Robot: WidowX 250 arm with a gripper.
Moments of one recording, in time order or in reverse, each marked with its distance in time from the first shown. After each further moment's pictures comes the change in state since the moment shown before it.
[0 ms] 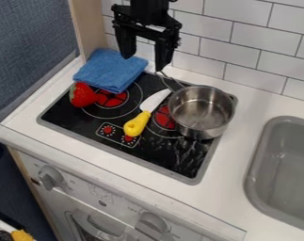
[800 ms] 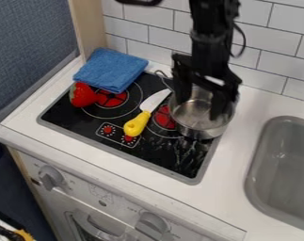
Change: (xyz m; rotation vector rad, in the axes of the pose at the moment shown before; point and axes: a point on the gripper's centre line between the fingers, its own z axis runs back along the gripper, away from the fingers) arm -0.003 -0.110 -0.051 -0.082 0.029 -0.220
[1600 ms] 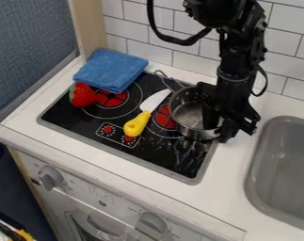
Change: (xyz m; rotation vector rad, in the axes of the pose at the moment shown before) arm 0.017 -0.019 -0.049 0.034 0.014 -0.086
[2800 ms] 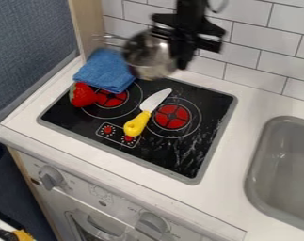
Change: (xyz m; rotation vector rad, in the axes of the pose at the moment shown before) arm -0.013 0.106 0.092 0.127 -0.100 0.514
